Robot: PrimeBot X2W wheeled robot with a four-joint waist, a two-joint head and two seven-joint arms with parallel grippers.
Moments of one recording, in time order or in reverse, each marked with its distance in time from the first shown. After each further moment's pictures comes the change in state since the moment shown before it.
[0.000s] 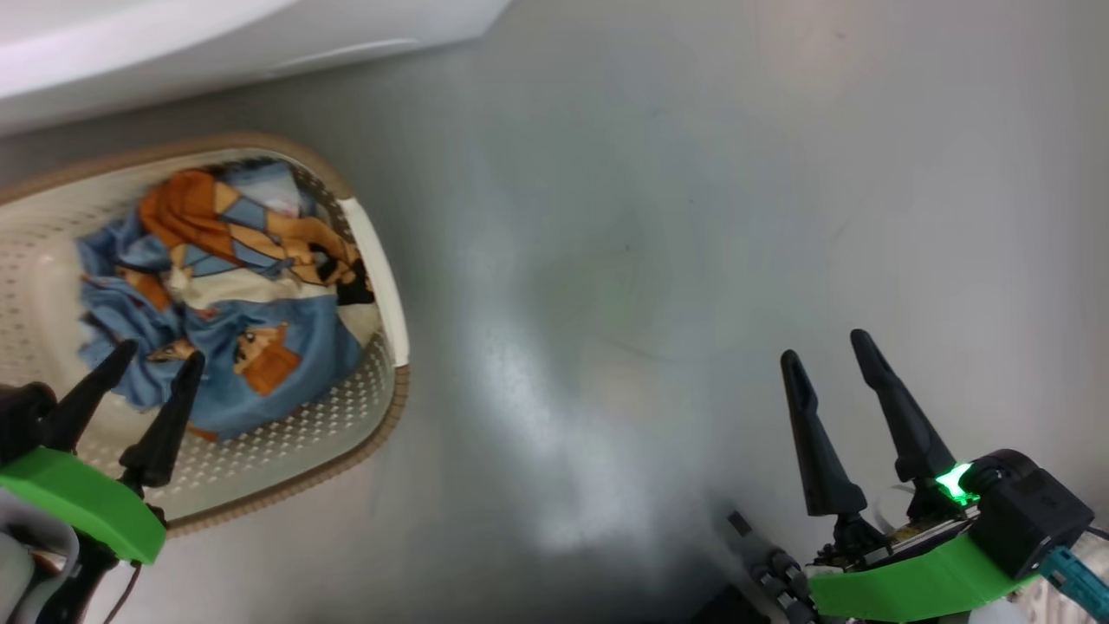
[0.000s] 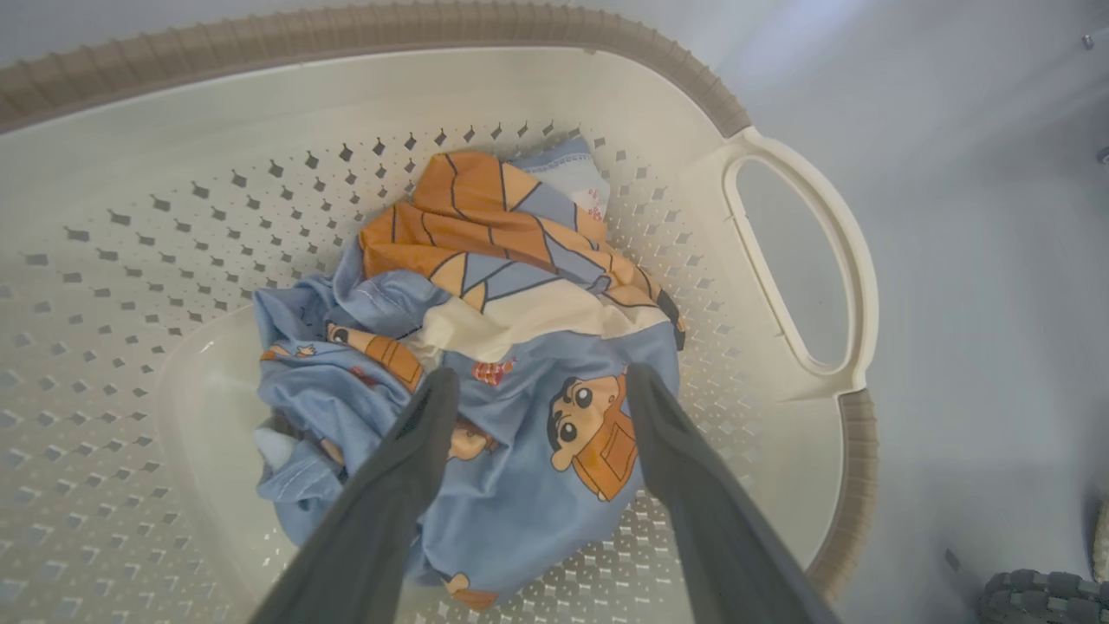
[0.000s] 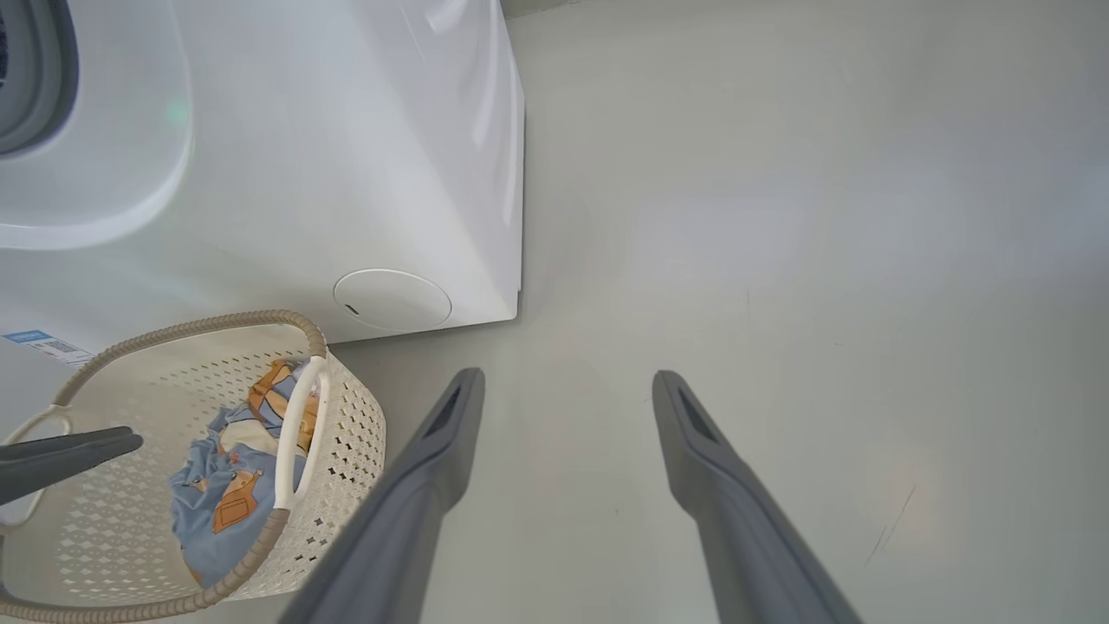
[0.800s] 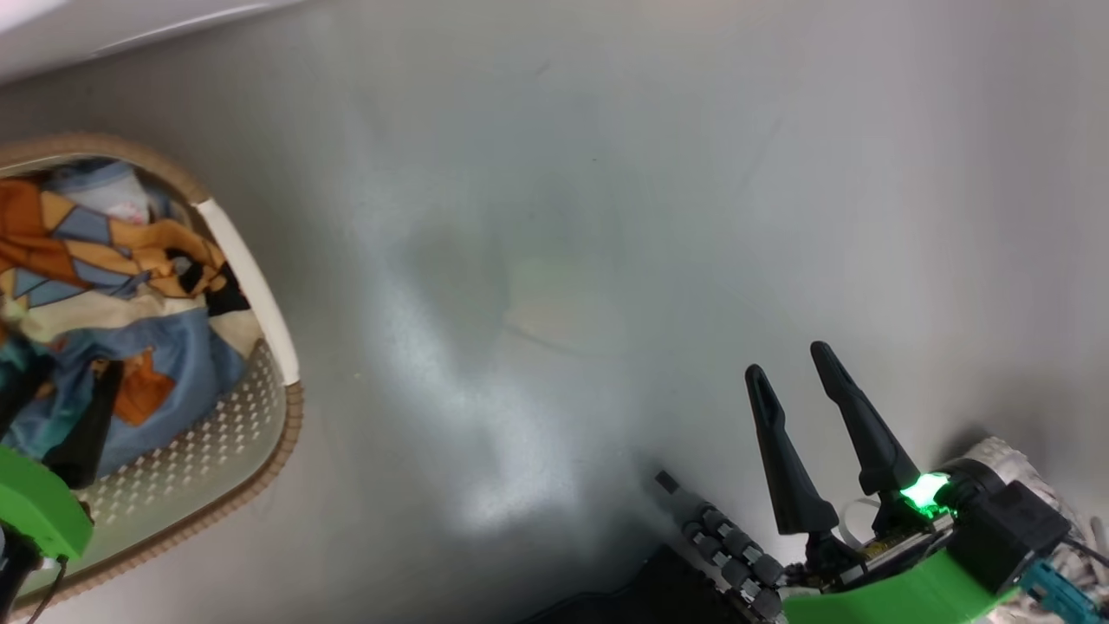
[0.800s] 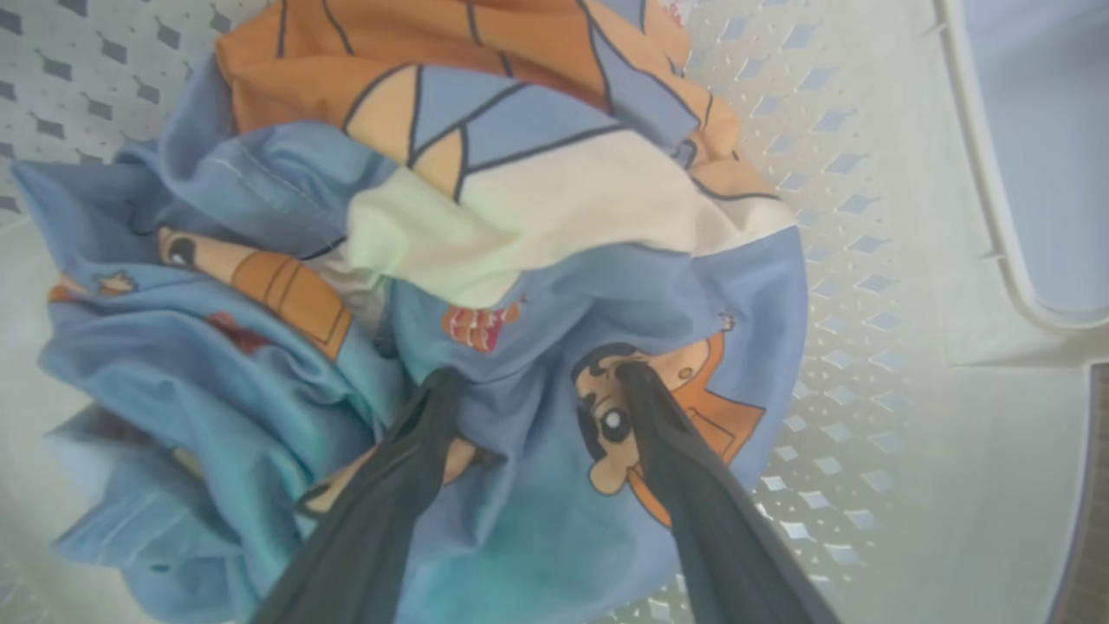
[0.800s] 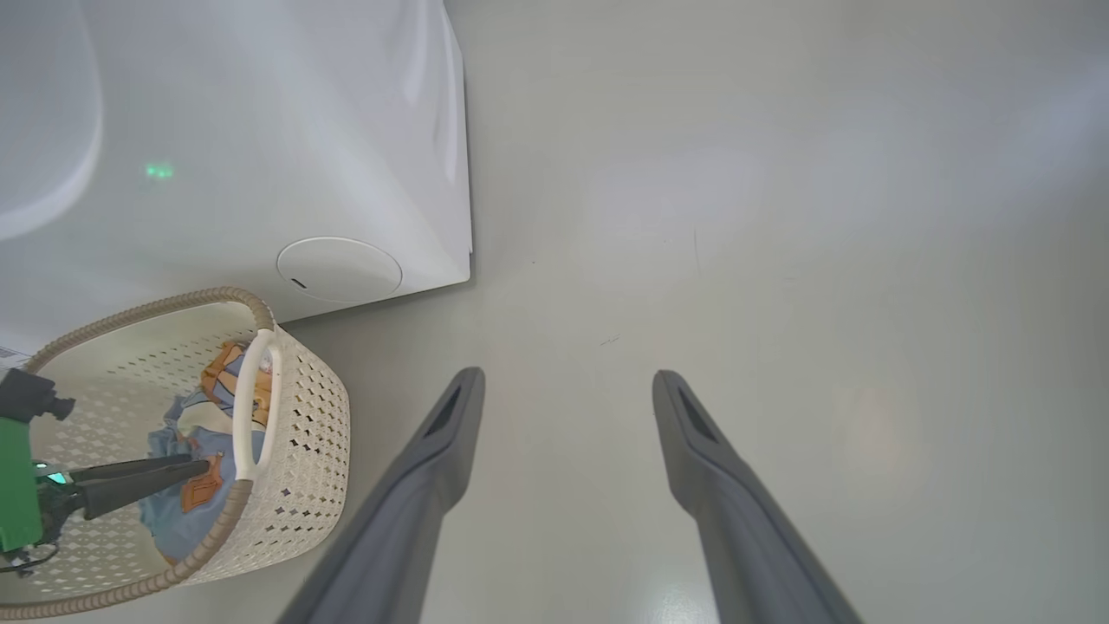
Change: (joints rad) left arm -0.118 0.094 -0.169 0.161 -0.139 0.000 0.000; right arm 0.011 0.008 0.077 -0.017 0.064 0.000 -0.003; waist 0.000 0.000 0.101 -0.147
